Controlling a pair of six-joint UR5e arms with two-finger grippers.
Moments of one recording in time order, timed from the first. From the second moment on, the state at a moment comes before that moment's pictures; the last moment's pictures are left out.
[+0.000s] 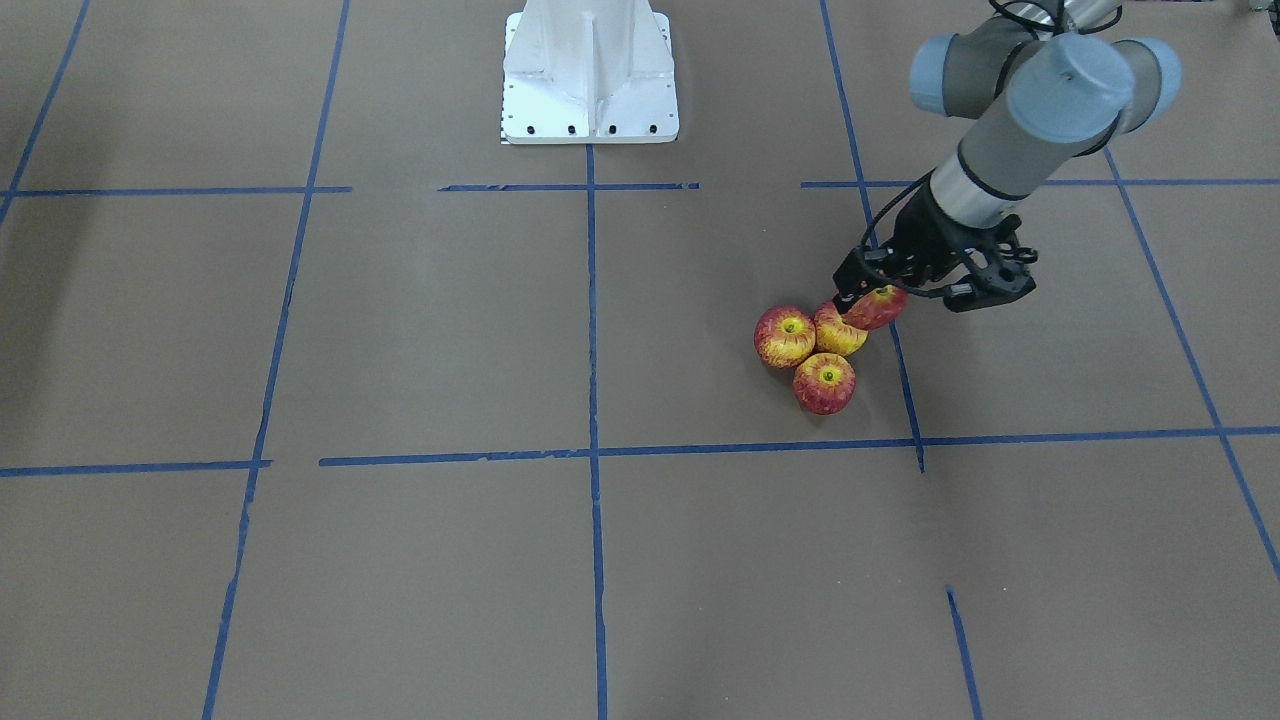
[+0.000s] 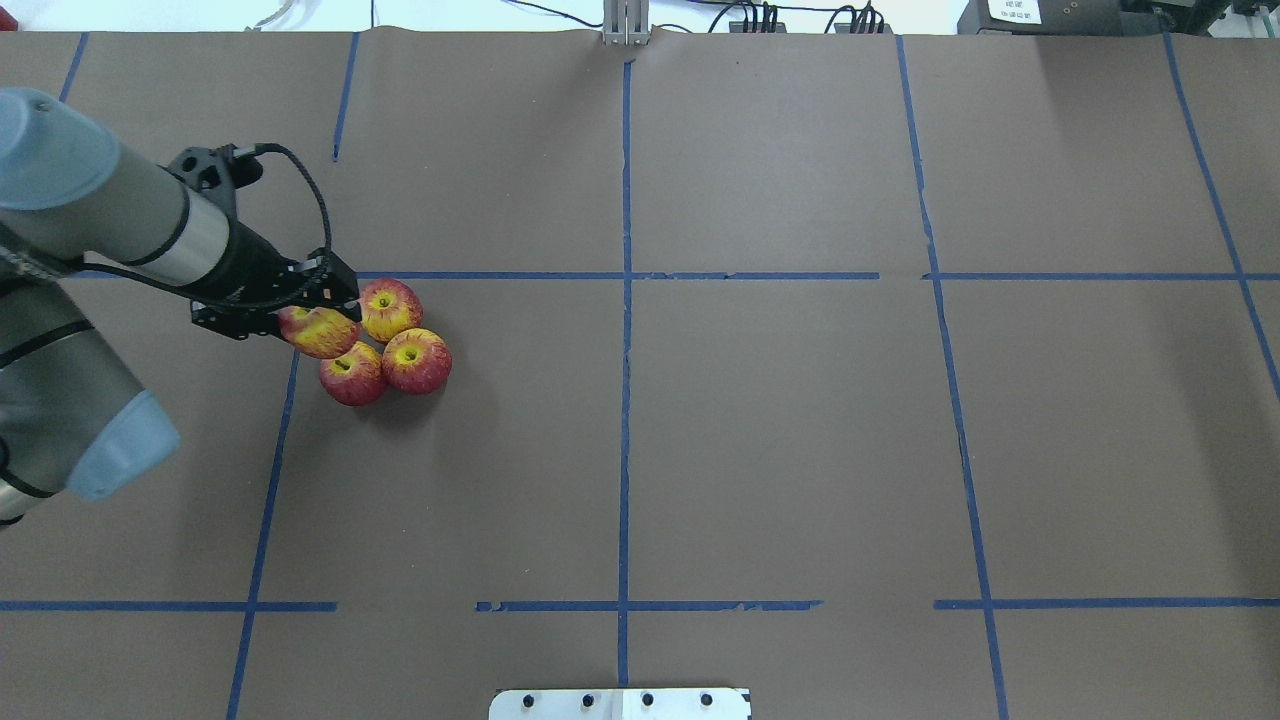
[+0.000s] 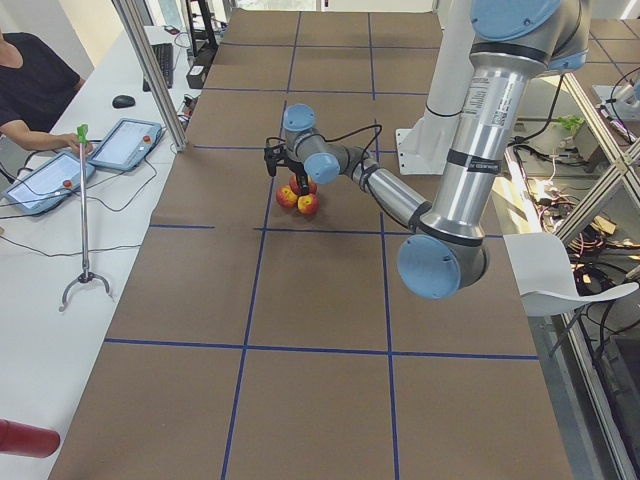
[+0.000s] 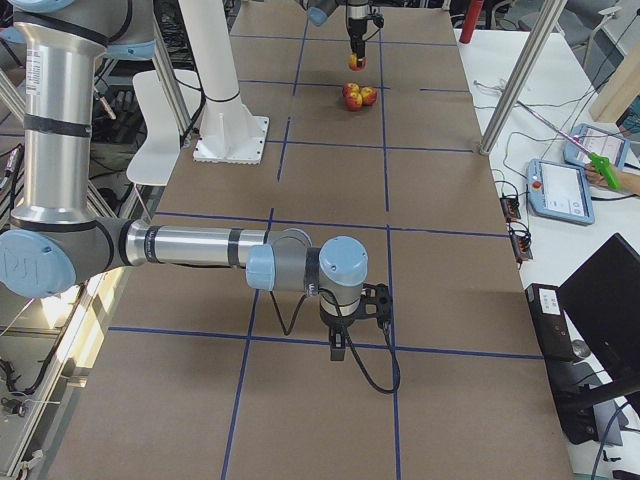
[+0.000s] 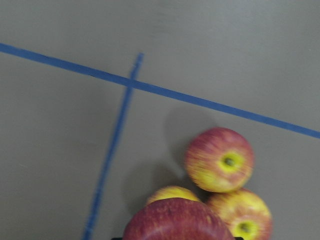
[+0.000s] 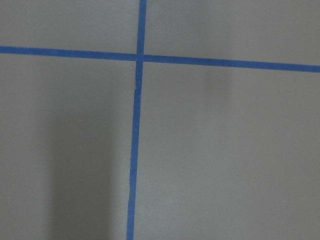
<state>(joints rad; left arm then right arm) -0.80 -1.90 -1.81 -1.84 -2.16 -1.33 1.59 -1.71 1.71 -1.59 2.30 -0.06</state>
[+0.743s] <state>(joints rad) -0.75 -1.96 -1.75 -1.81 -2.07 -1.34 1.59 -1.71 1.71 -1.59 2.29 -0.06</state>
